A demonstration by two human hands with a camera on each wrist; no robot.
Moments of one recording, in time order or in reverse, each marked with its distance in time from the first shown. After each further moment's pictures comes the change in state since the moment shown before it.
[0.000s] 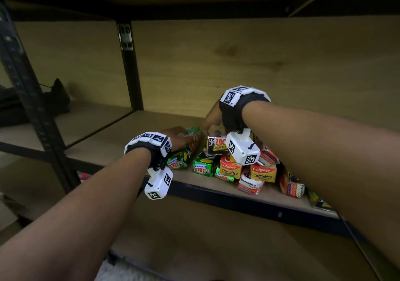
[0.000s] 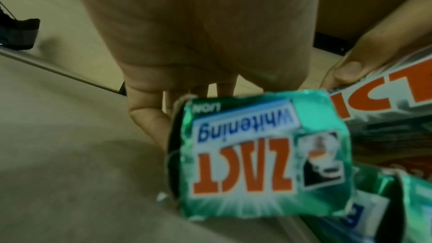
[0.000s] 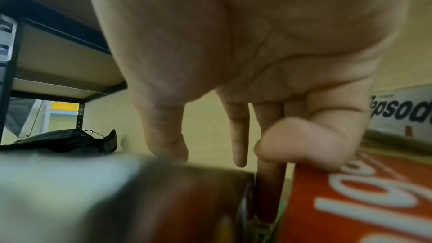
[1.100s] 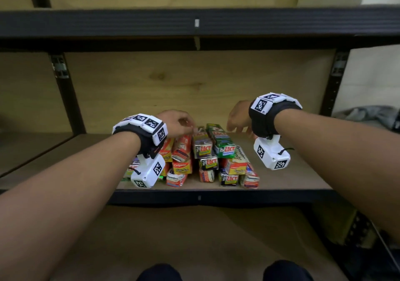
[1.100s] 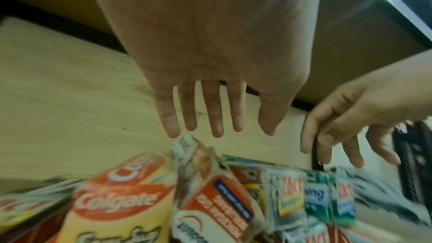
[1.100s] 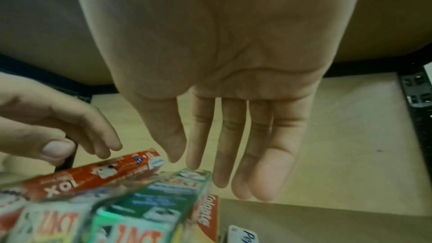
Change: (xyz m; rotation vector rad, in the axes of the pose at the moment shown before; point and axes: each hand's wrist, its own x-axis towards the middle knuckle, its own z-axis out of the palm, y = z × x) left_hand -0.096 0.198 -0.012 0.171 -0.049 0.576; right_hand -0.185 0.187 -0.014 0.146 0.346 0.326
